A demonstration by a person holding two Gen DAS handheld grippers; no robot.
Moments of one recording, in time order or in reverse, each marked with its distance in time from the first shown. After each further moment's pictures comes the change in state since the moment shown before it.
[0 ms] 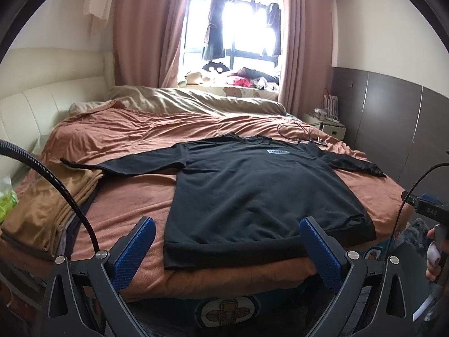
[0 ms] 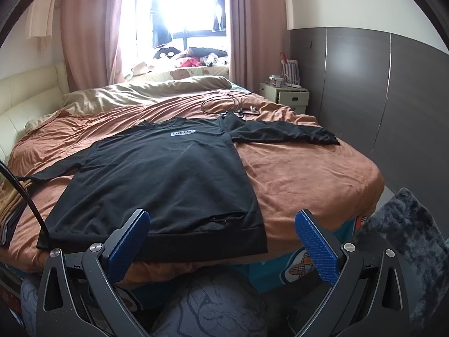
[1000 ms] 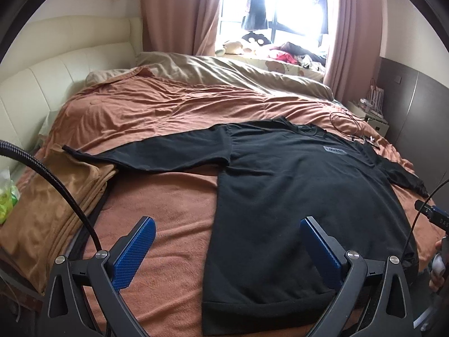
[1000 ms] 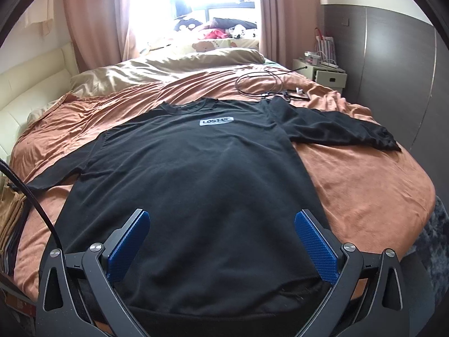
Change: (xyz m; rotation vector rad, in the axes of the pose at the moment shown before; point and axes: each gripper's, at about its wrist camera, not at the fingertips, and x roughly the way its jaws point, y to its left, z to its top) left arm 0.133 0.080 0.063 -0.110 0.165 0.160; right arm 0.162 0.059 0.096 -0.030 0.129 0.111
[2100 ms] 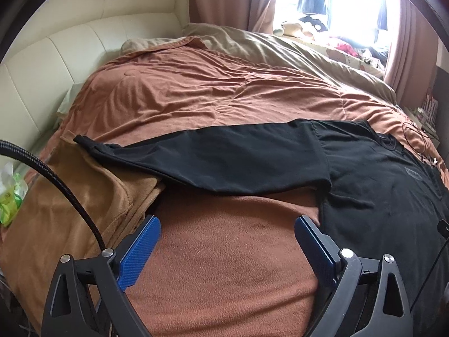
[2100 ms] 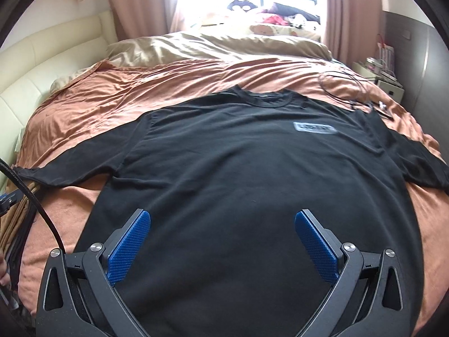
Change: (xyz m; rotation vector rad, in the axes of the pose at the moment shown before) left arm 0.138 0.120 0.053 -0.121 0.111 0.200; right arm 0.151 0.120 0.054 -0.153 0.076 0.144
